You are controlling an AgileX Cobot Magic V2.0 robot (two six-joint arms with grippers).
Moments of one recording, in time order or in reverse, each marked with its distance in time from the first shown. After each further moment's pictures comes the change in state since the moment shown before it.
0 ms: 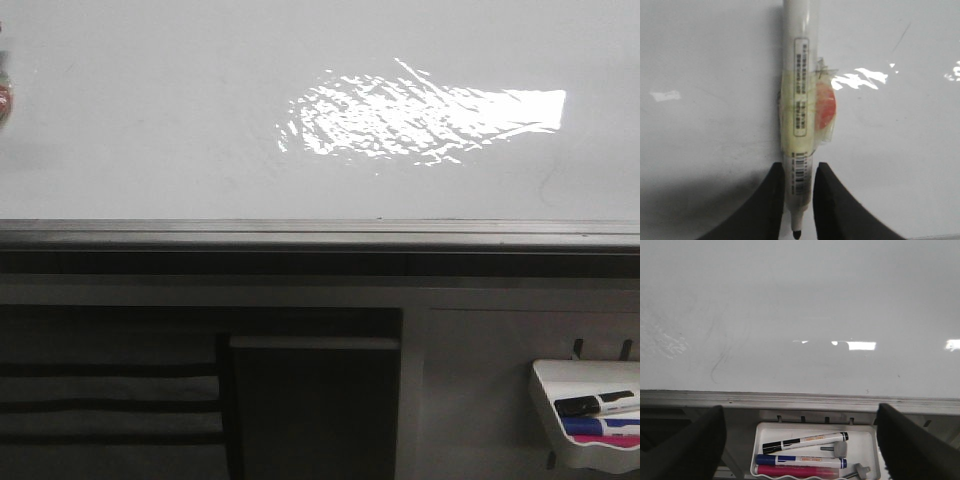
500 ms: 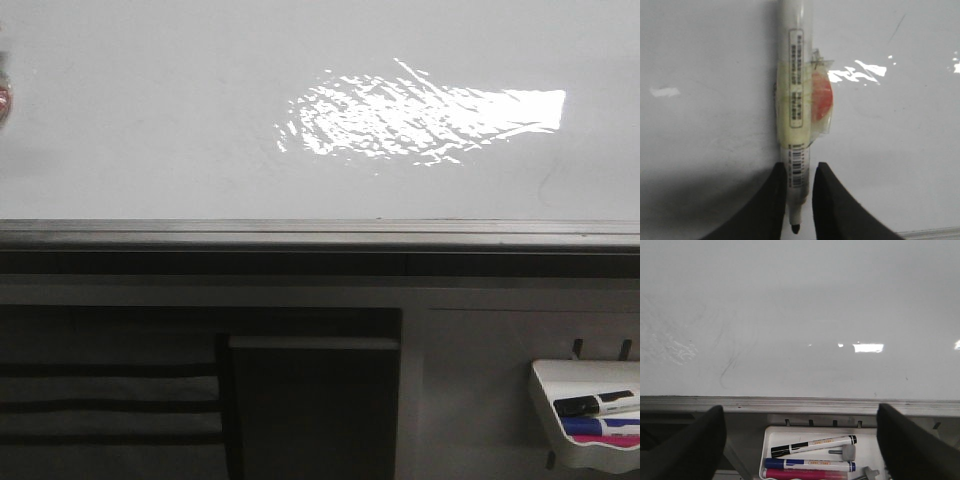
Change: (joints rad) left arm -0.002 0.038 0.000 0.007 -0.005 0.000; right arm 0.000 0.000 -0.005 0.021 -0.007 0.000
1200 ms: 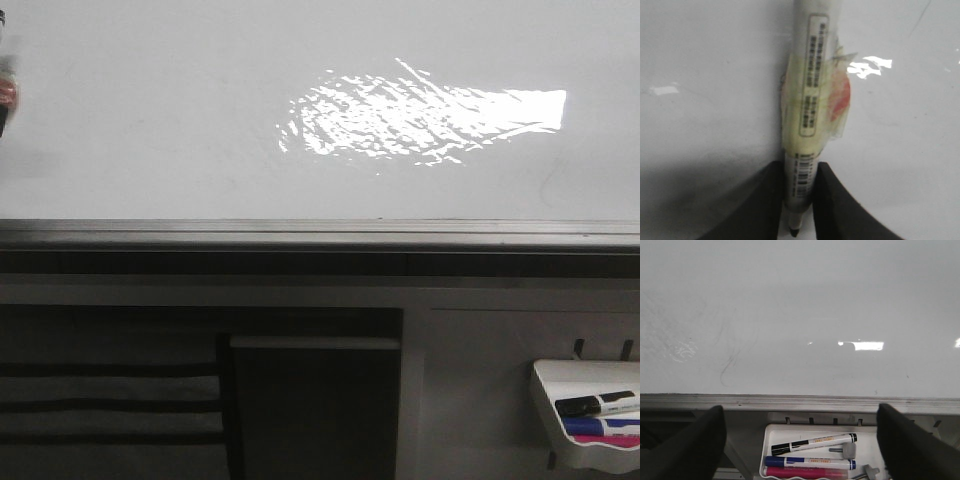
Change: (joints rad) left arm 0.000 0.070 -0.028 0.024 -0.031 0.000; right arm 0.000 0.000 0.000 0.002 0.007 0.000
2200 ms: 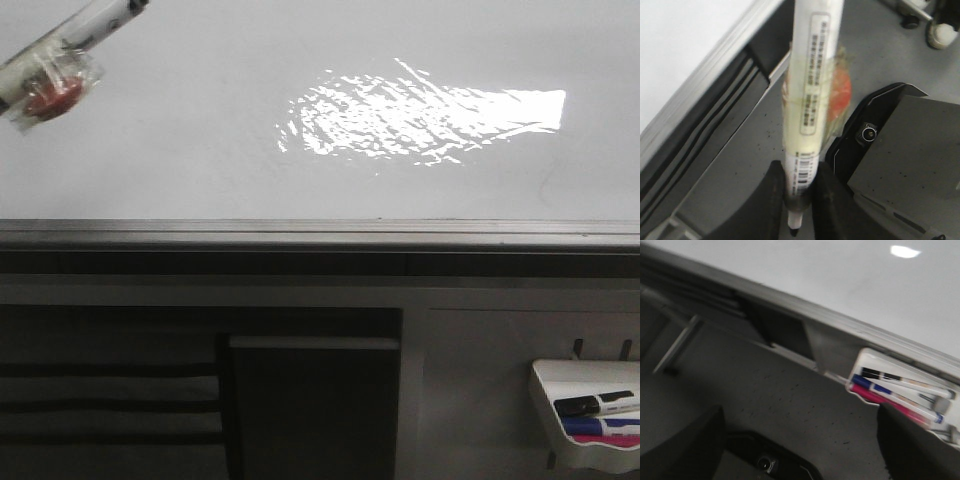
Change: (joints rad) left arm -0.272 -0.172 -0.377 -0.269 1.176 0.638; right arm 0.000 0.320 -0.325 0.521 0.515 -0.633
